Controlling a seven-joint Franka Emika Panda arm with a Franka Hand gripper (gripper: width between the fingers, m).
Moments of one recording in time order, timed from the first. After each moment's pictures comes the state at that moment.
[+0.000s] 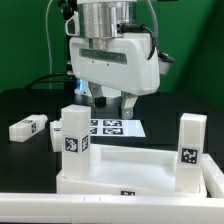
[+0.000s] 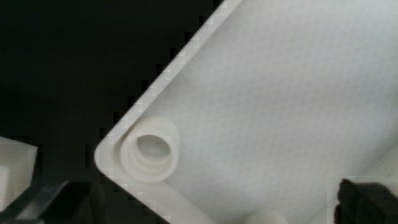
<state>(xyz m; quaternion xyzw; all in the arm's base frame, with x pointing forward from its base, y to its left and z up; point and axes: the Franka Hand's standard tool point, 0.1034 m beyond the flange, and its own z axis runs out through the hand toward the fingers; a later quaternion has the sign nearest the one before) 0.542 -0.019 0.102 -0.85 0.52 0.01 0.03</state>
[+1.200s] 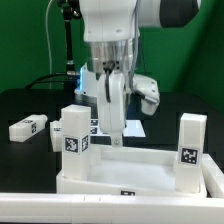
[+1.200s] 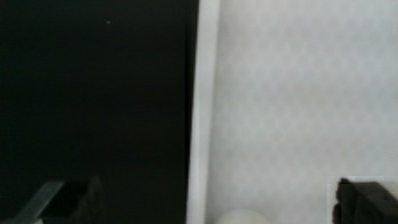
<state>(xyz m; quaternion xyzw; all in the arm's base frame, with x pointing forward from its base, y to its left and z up) 0.521 -0.005 0.045 -0.64 0.76 0.06 0.02</state>
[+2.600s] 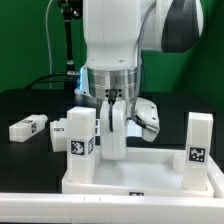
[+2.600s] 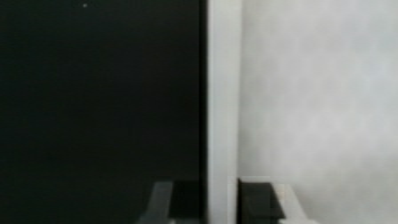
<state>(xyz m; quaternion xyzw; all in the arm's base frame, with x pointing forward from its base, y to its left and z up) 0.517 -0.003 0.013 -0.65 0.75 0.06 -0.01</state>
